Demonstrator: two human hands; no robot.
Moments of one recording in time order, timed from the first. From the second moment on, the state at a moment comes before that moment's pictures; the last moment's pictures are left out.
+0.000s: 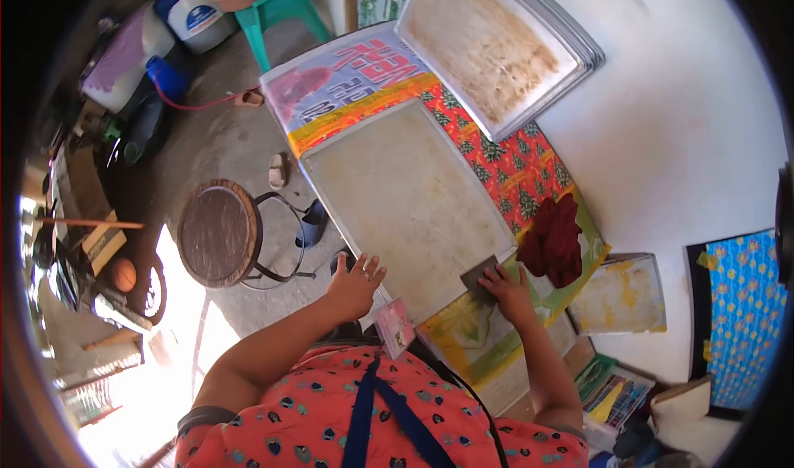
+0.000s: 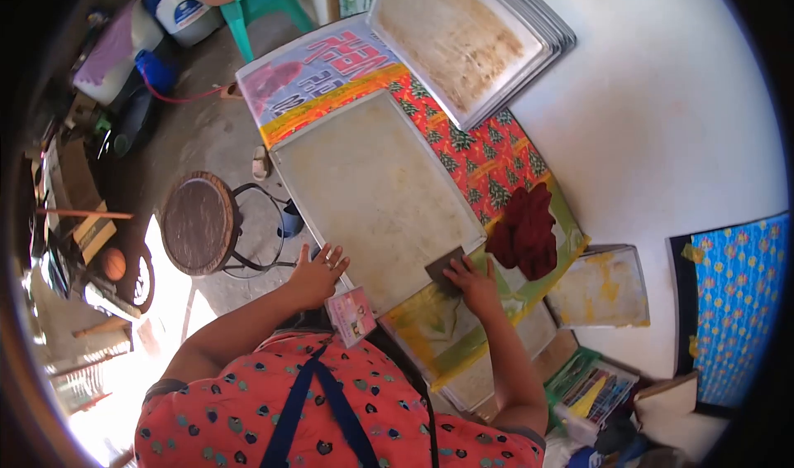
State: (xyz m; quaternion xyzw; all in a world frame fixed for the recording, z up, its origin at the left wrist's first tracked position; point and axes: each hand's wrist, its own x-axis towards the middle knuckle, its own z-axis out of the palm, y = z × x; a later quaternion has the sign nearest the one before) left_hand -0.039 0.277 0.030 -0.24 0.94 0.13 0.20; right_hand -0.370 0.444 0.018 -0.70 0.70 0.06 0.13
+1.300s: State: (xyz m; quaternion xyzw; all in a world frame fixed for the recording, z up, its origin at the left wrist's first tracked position) left_hand -0.040 0.258 0.026 -0.15 0.95 0.17 0.20; right_hand -0.399 0.226 0.004 -0.75 0.65 -0.02 0.07
